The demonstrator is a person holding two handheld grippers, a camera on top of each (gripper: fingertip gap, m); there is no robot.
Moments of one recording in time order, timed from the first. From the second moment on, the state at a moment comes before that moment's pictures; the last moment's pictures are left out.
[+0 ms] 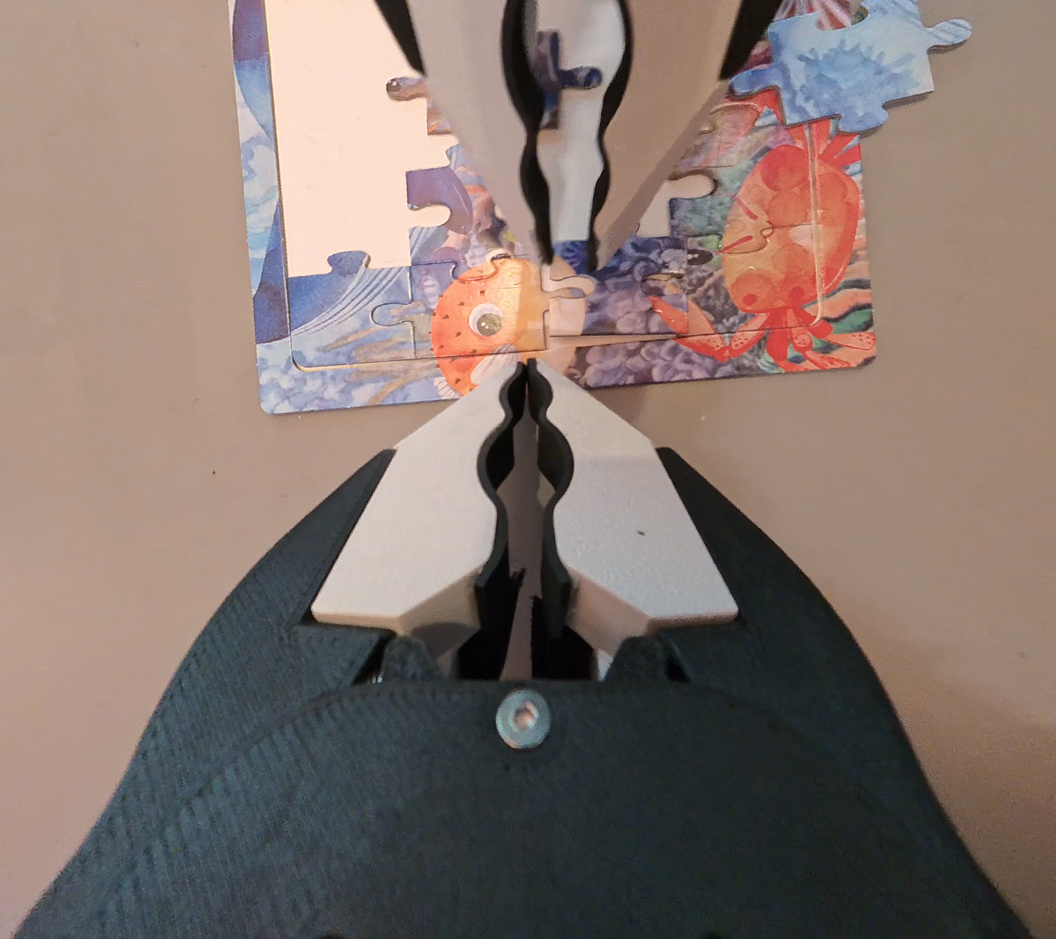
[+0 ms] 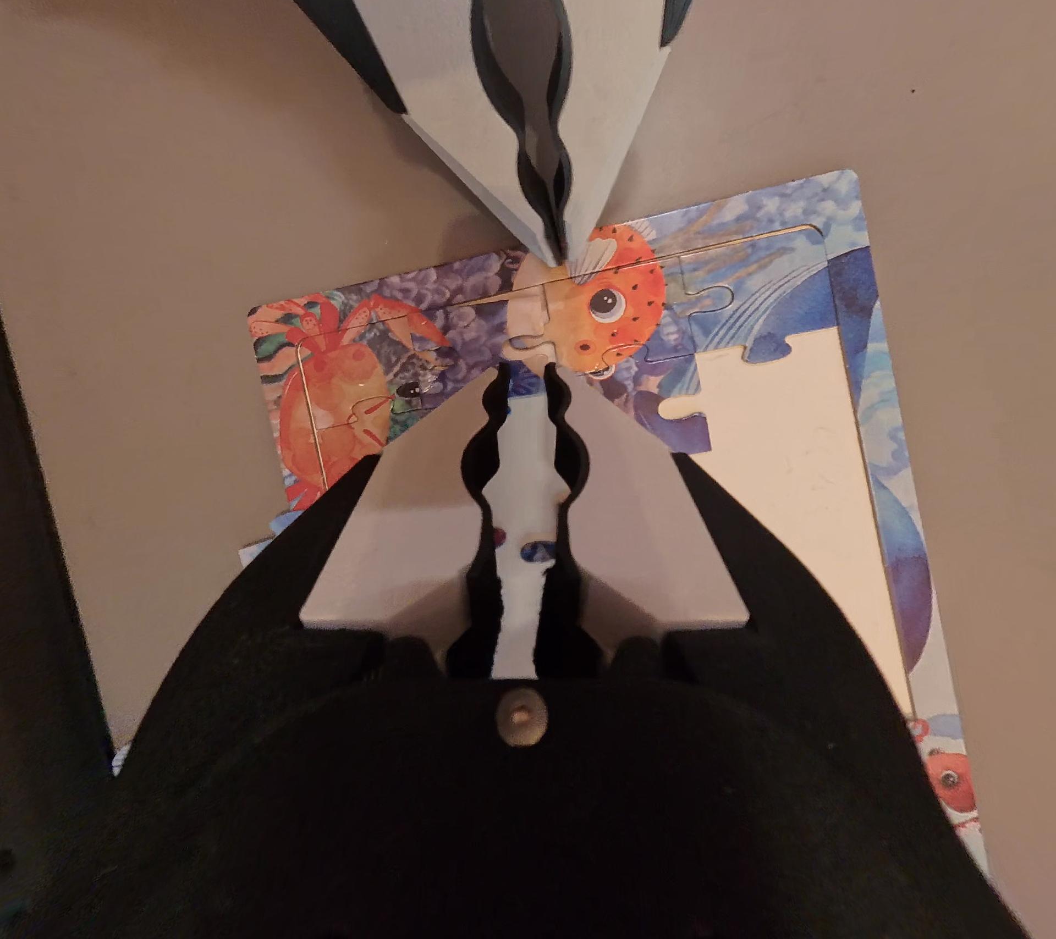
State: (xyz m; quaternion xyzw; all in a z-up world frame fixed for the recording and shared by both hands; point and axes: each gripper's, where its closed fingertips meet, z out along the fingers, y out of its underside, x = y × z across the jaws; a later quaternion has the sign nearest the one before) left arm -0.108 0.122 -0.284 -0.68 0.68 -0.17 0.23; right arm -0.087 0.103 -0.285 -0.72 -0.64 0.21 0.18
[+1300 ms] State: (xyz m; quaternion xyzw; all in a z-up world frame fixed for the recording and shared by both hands) left arm -0.090 0.098 -0.286 -0.64 0.72 -0.16 0.22; right arm -0.079 0.084 -0.279 -0.72 -0.64 0.22 0.15
